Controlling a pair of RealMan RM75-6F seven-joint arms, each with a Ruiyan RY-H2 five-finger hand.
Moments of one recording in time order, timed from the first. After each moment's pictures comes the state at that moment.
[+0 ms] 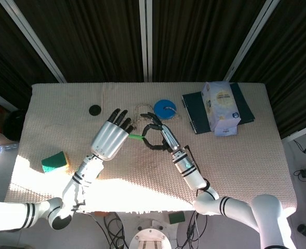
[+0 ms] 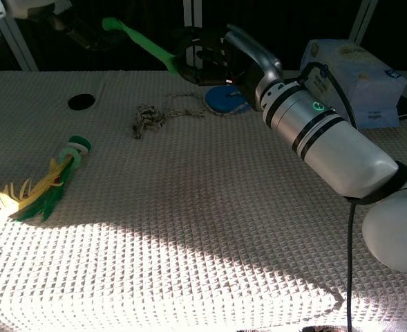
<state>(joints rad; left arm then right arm) -0.78 -1.47 -0.15 -1.81 1.32 1.34 0.84 0.84 -1.97 0.28 -1.04 -1.44 1.14 0.86</state>
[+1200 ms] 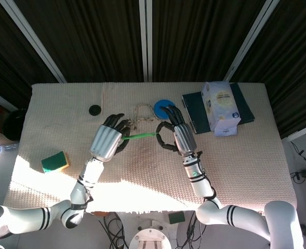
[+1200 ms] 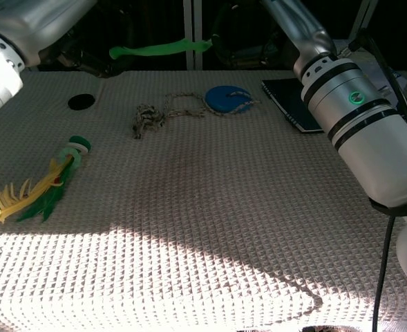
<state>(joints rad) -0.67 -1.67 -0.19 -1.55 1.42 1.40 0.46 0.72 -1.92 0.31 -1.26 -1.41 1.34 0.19</state>
